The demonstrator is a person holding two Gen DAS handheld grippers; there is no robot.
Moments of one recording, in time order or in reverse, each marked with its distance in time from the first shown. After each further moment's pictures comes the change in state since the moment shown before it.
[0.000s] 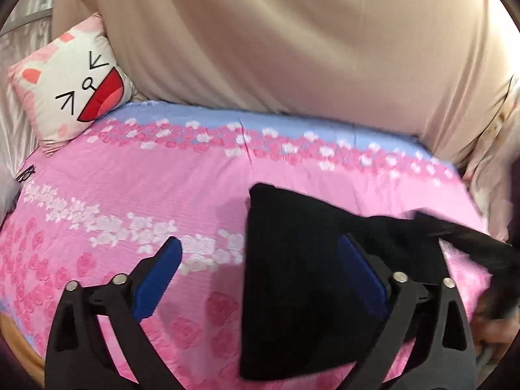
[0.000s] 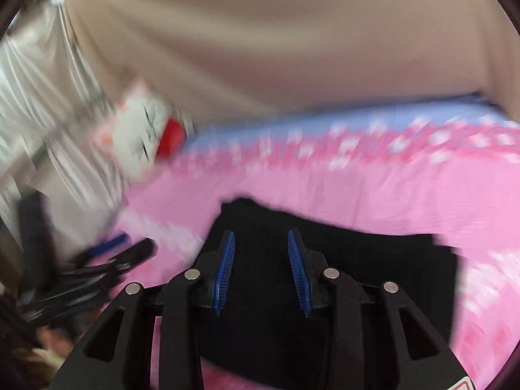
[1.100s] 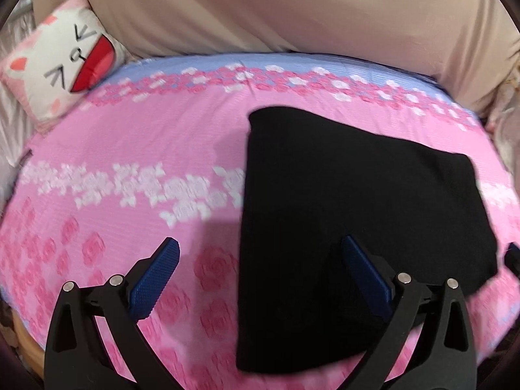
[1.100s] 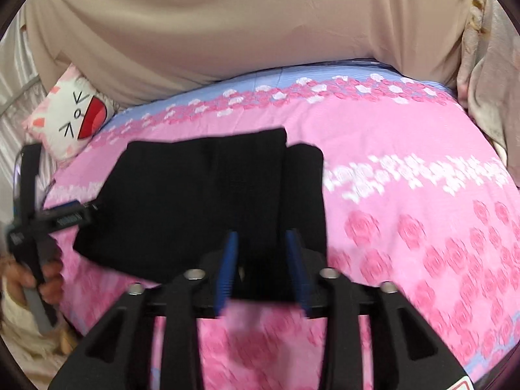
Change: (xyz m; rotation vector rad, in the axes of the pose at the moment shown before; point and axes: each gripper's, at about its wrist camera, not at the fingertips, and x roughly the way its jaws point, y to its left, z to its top) left arm 0.031 -0.006 -0.049 0.031 0.215 0.034; right arm -0.124 -0.033 -0.139 0.083 -0.131 -0.271
